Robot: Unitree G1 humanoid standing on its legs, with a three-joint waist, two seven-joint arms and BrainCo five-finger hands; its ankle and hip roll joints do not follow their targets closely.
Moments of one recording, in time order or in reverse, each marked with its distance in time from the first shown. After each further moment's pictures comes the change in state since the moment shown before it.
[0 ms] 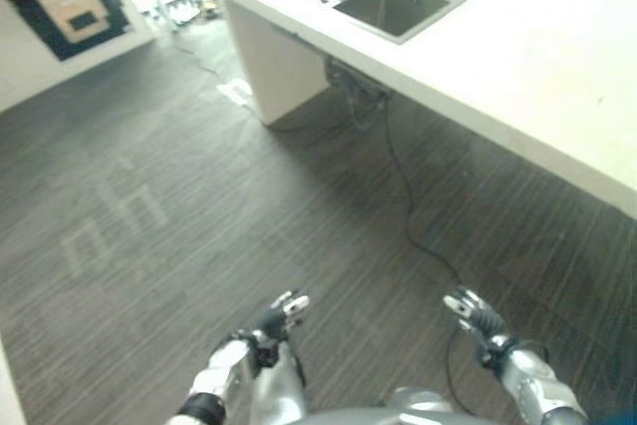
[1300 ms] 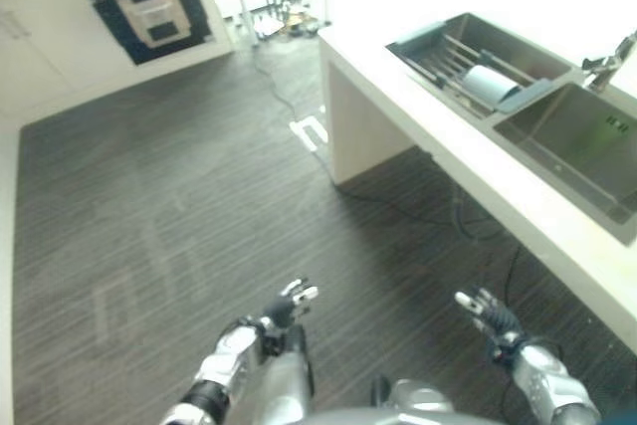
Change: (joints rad) left arm -0.041 0.025 -0.020 -0.058 0.015 0.029 0.008; right arm -0.011 -0.006 -0.003 0.014 0.001 0.046 -0.037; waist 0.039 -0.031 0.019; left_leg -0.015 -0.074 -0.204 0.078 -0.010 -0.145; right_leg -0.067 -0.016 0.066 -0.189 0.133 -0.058
